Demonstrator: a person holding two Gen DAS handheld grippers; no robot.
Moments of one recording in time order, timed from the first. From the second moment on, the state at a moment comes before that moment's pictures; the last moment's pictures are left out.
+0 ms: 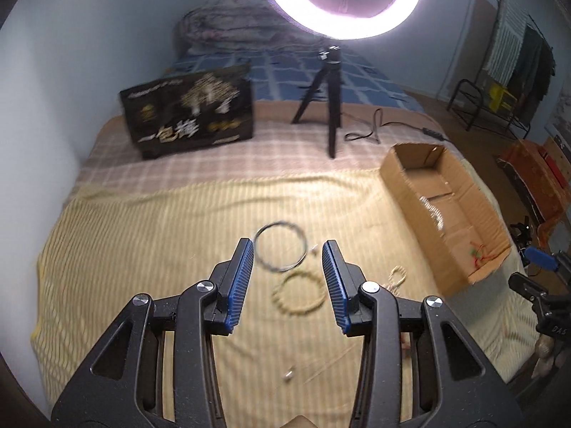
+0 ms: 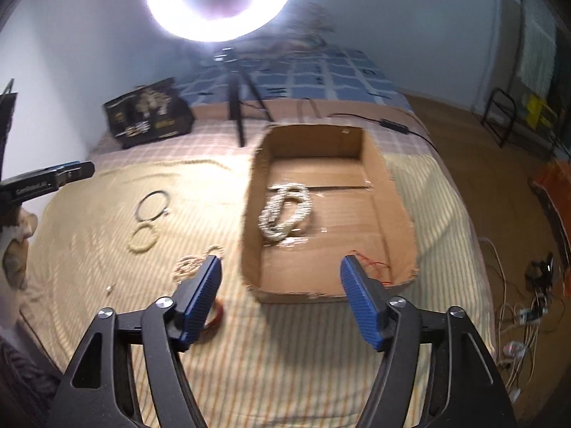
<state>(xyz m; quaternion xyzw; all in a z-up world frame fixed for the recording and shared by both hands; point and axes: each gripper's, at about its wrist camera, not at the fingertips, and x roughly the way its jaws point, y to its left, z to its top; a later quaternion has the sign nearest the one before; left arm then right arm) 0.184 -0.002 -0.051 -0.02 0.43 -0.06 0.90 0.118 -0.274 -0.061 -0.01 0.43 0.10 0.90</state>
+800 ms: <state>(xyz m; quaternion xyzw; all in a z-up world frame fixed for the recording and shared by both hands) 0.112 -0.006 -0.159 0.00 0.51 -0.11 0.85 0.093 -0.203 -0.143 -0.04 0.49 0.16 0.86</state>
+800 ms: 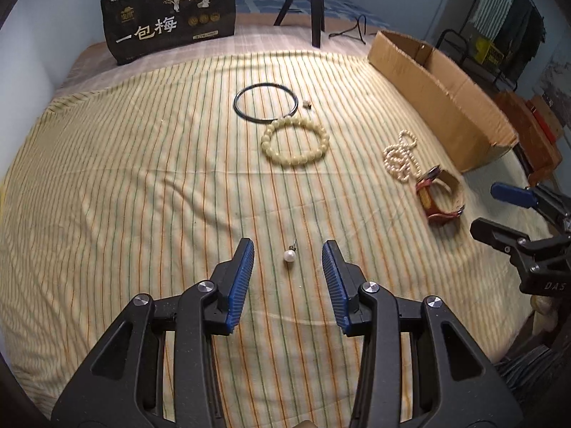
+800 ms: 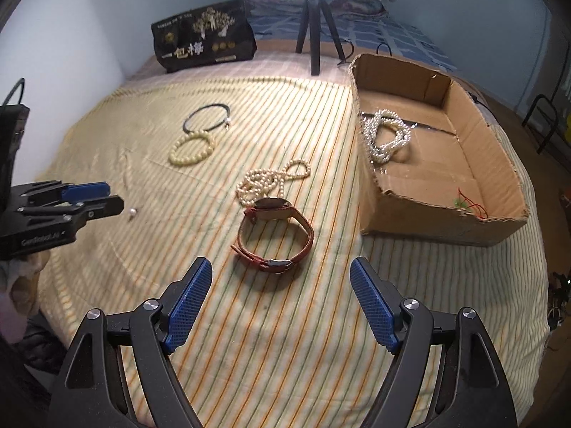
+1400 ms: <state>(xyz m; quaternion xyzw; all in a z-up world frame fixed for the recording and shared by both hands) 0.121 -0.021 -0.184 0.01 0.53 -0.11 0.84 0.114 -0.202 -0.169 -0.04 0.50 0.14 0.85</state>
